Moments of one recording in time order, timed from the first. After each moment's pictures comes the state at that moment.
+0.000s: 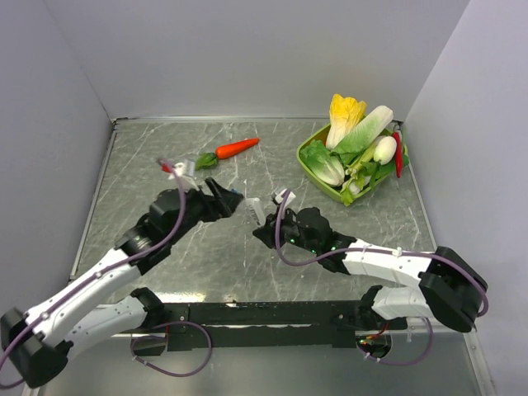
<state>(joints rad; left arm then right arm) -0.73 0.90 0.74 -0.11 -0.13 -0.79 0.91 1.24 0.54 0.41 -0.11 0.30</state>
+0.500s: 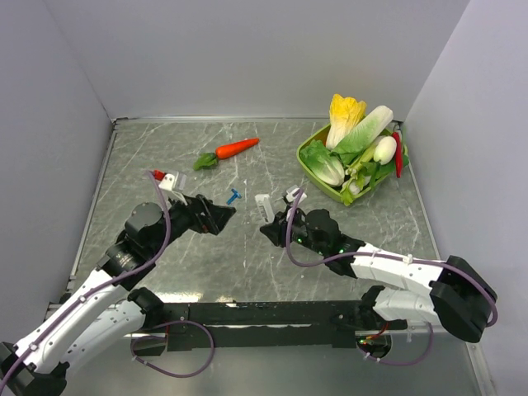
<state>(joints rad) -0.63 0.65 0.65 -0.11 0.04 -0.55 0.86 1.14 0.48 0.40 -0.05 0.33</state>
